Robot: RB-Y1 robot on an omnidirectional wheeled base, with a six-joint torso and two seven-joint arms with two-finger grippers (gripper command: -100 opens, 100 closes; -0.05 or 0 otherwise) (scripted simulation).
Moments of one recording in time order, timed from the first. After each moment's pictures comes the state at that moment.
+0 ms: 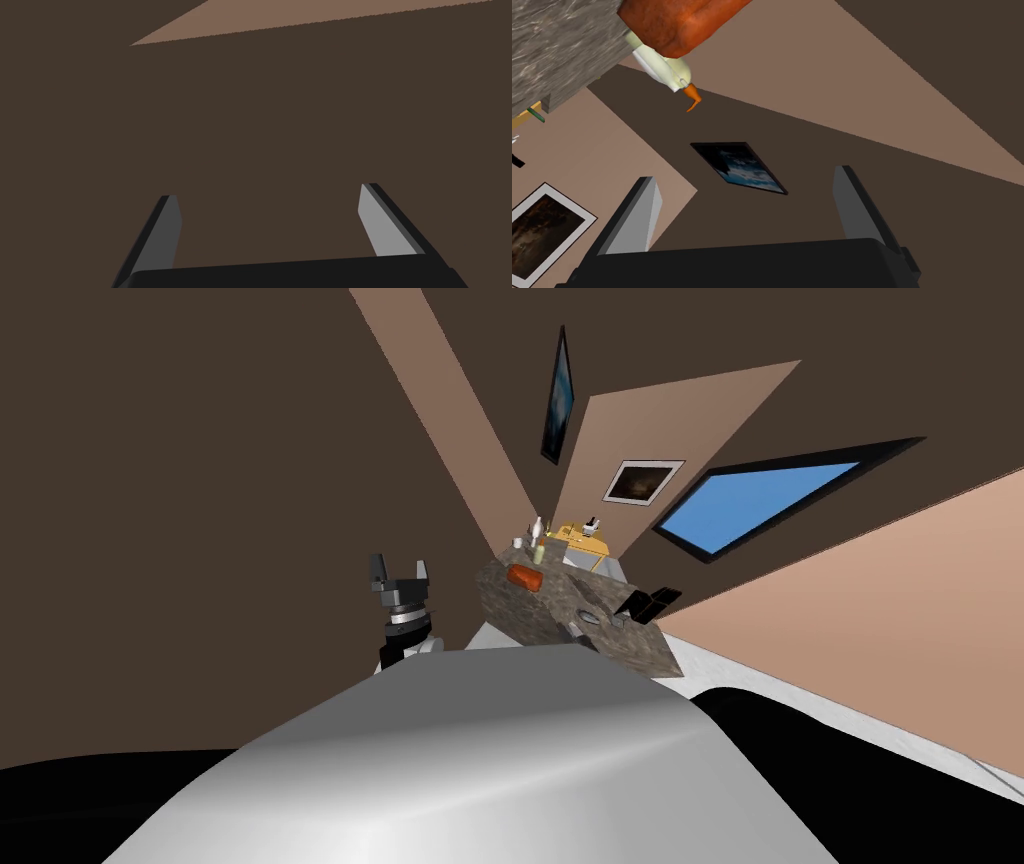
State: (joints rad) left arm 0.51 0.03 -0.05 -2.22 0.09 -0.64 0.15; right arm 1.09 -0.42 0.04 -2.16 0.34 -0.59 0.39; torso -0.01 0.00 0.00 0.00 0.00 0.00
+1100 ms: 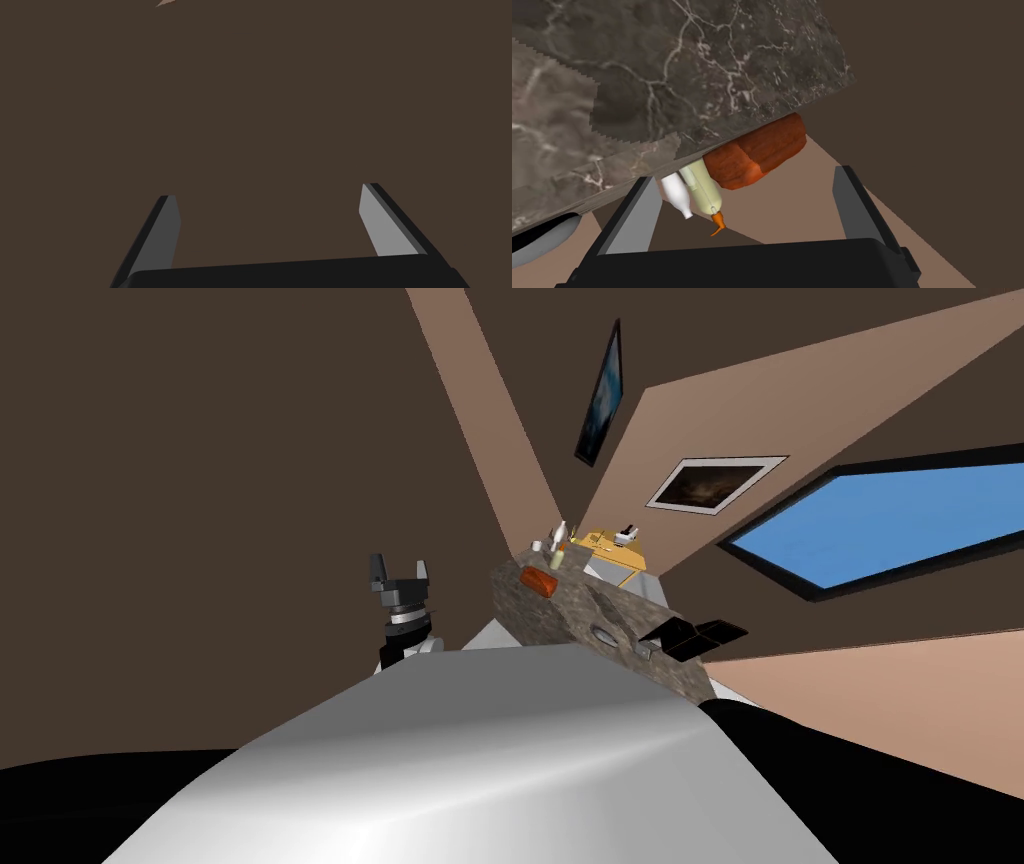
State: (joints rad) left arm 0.51 0.03 -0.05 -2.22 0.09 -0.64 0.15; right arm 1.35 -0.55 0.04 -1.97 0.40 -0.61 0.50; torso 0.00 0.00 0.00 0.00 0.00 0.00
